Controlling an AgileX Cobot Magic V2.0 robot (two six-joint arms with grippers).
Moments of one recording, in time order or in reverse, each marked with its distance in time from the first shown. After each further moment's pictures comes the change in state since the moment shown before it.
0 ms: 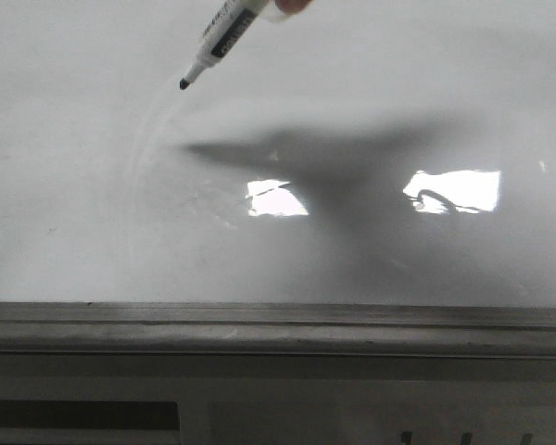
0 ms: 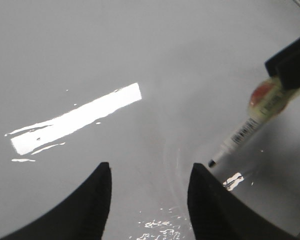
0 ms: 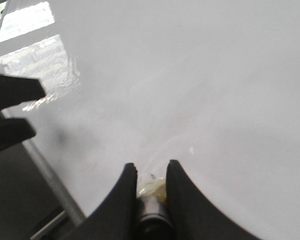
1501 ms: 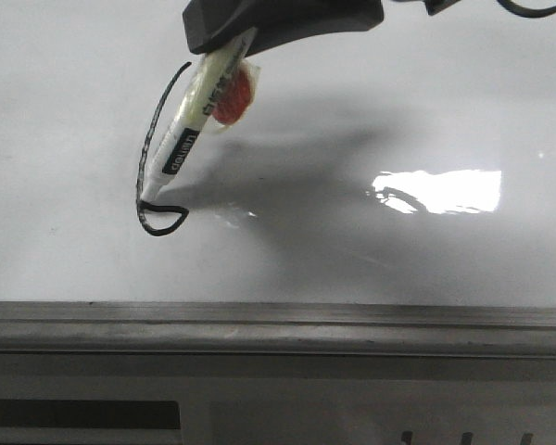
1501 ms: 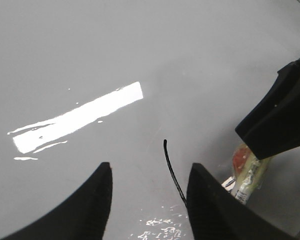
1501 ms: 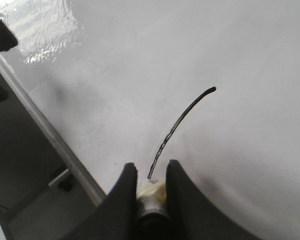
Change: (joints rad) left arm -0.004 0.000 0.000 0.004 0.006 0.000; right arm 0.041 0.172 -0.073 0.024 0.106 0.002
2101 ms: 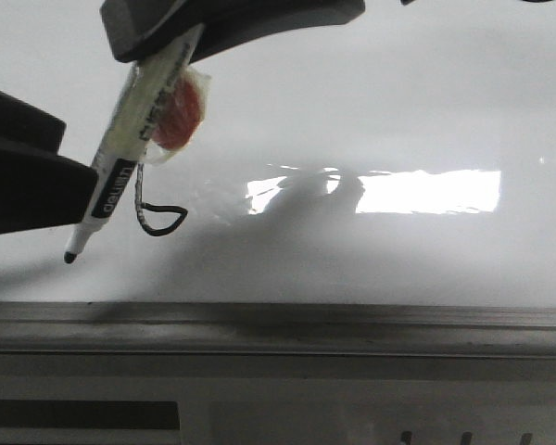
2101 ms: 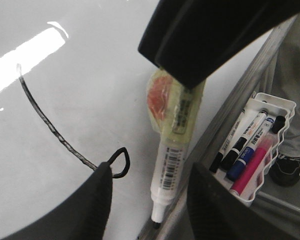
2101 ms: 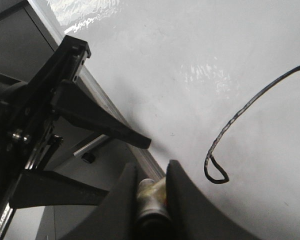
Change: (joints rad) left arm -0.238 0.183 0.055 0.064 0.029 0.000; right arm 0.114 -0.035 0.002 -0.012 0.066 -0.007
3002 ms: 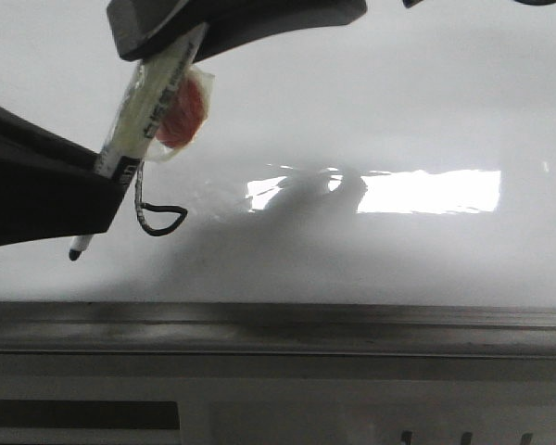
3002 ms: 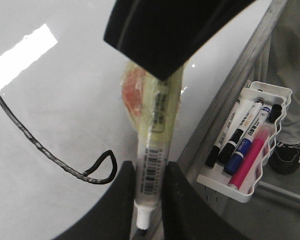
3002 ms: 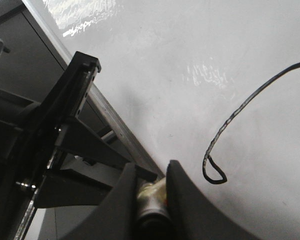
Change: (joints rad) left arm -0.008 0.073 0.000 0.032 -0.054 0.009; right arm 0.000 0.000 0.000 0.028 -0.002 -0.005
